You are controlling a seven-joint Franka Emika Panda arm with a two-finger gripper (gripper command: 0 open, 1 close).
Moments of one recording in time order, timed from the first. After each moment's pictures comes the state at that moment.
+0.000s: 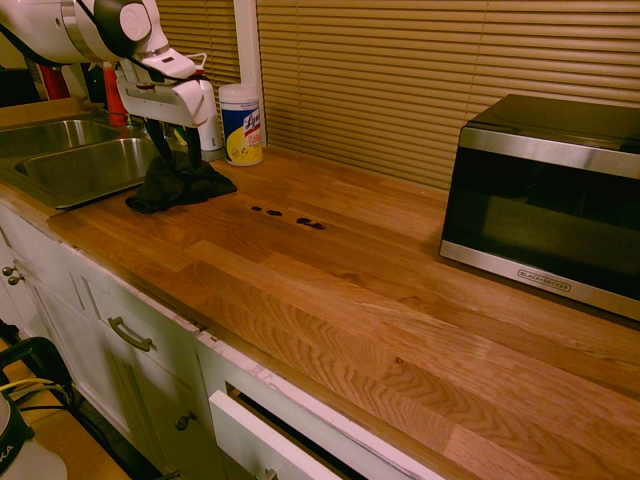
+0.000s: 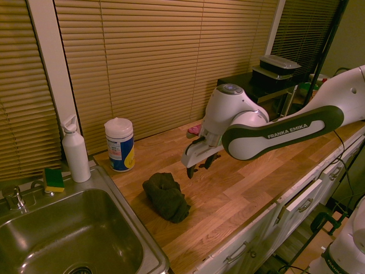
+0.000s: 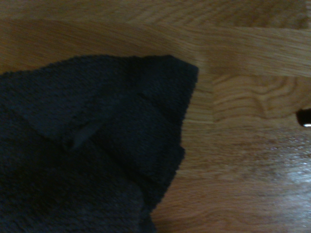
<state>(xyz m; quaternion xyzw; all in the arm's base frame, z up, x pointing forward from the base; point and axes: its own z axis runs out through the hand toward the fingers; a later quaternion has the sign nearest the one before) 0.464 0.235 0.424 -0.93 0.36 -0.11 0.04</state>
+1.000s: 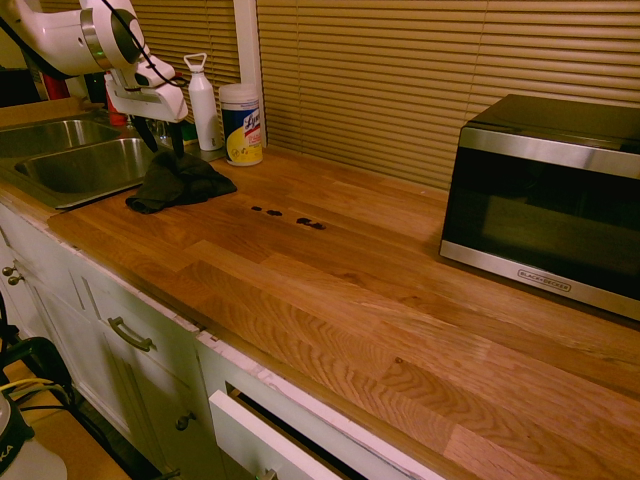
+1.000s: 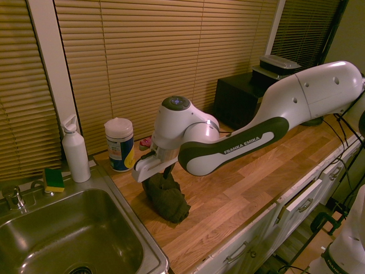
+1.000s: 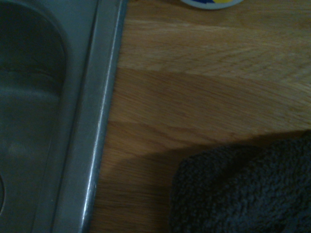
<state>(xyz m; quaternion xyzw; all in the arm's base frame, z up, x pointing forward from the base) 0.519 0.357 0.394 -0.93 0.34 -0.12 0.05</state>
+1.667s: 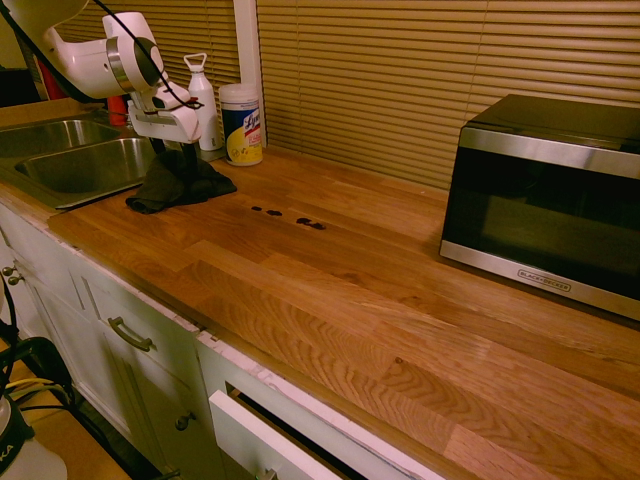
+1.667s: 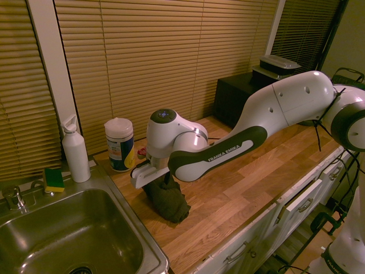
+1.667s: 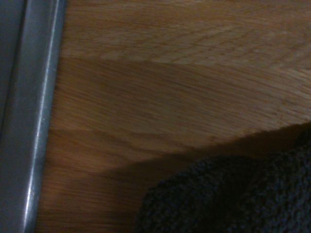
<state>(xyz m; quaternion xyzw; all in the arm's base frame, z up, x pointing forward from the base) 0.544 0.349 0.351 -0.92 0.37 -0.11 0.01</state>
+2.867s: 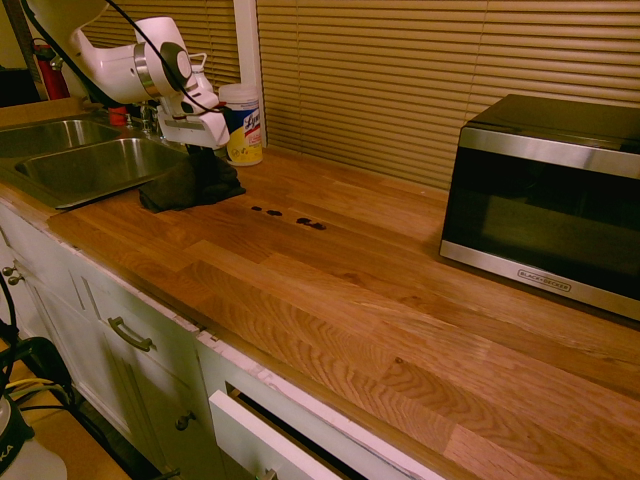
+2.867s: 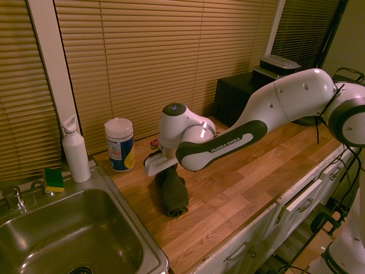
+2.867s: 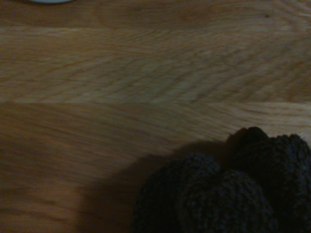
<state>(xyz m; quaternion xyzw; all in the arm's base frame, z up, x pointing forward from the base) 0.576 0.265 0.347 -0.91 0.39 -0.12 0.00</state>
